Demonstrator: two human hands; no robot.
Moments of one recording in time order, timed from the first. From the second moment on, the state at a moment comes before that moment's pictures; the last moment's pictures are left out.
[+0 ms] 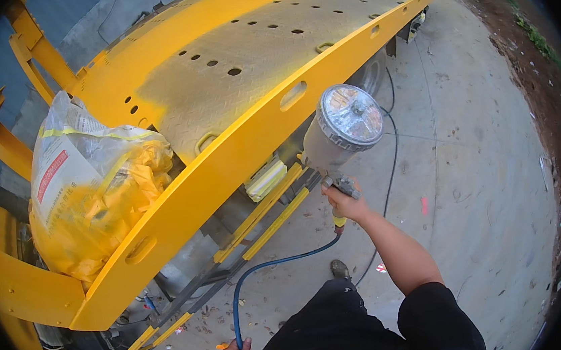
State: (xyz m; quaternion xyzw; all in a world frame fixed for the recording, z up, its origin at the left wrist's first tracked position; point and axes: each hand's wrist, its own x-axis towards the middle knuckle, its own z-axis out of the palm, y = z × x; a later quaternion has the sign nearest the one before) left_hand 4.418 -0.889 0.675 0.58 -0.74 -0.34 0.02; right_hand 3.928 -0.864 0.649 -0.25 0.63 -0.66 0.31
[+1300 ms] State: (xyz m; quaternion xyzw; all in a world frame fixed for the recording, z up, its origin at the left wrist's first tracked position) left_hand 4.706 -0.864 0.573 0.69 -0.62 -0.32 0.19; right_hand 4.309 -0.966 0.772 -0.58 0.45 -0.56 0.37
